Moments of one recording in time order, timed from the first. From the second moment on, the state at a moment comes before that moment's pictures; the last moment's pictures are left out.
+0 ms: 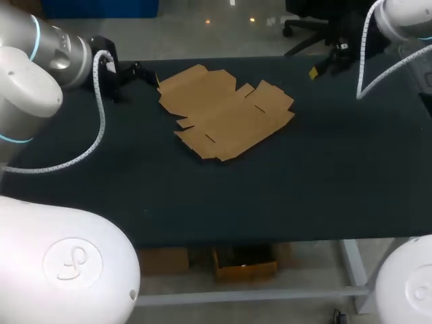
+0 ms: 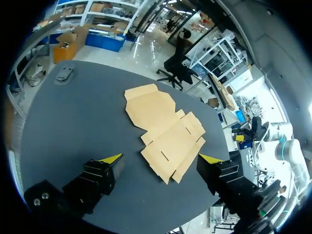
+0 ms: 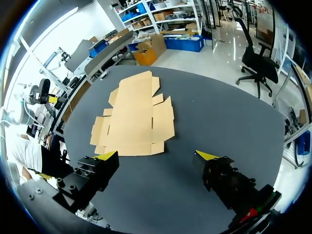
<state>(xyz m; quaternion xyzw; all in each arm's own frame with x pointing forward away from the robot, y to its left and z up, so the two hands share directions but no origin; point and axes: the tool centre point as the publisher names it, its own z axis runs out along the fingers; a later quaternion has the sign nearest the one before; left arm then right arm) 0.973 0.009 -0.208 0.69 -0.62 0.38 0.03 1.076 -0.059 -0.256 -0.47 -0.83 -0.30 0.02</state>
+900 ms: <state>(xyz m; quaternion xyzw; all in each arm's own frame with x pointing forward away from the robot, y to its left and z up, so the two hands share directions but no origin) 0.949 -0.024 -0.220 0.72 -0.61 0.31 0.10 1.108 -0.026 -0.314 -0.43 -0.86 -0.26 0.10</state>
